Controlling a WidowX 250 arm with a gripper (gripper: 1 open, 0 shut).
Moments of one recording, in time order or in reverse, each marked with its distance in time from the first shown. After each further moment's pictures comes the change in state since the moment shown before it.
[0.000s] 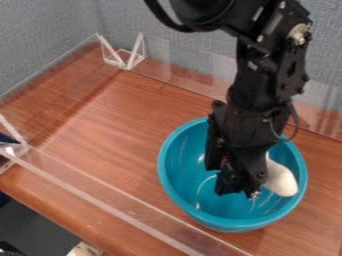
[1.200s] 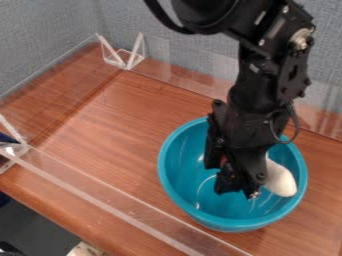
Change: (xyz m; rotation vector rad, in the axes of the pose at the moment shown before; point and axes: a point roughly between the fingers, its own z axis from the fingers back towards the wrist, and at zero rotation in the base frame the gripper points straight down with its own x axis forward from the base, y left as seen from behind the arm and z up) arm 0.000 0.001 0.000 0.029 0.004 0.007
